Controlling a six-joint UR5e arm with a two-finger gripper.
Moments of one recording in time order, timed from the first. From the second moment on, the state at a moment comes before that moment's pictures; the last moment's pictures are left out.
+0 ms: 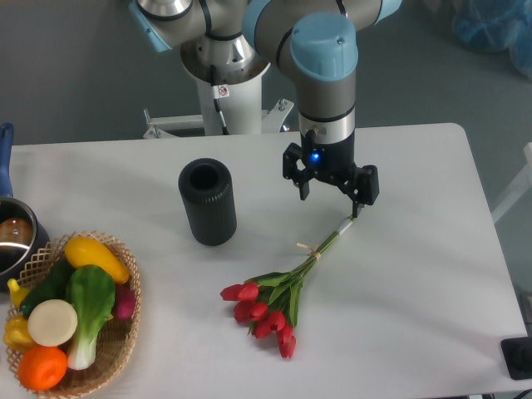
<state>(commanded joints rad) 2.54 -1.72 -1.71 -1.02 1.56 1.06</state>
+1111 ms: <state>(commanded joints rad) 2.51 -1.78 -1.85 -0.81 1.53 1.05</state>
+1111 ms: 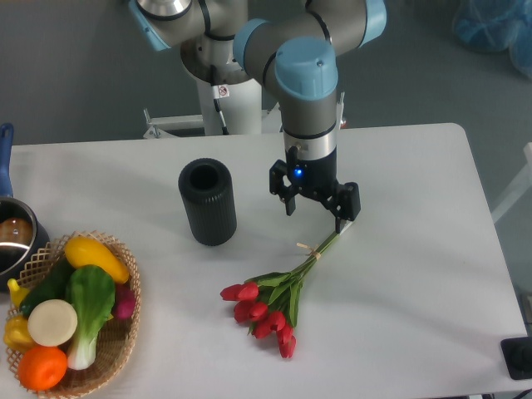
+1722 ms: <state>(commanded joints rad) 2.45 -1.89 -1.85 -0.77 1.63 1.03</state>
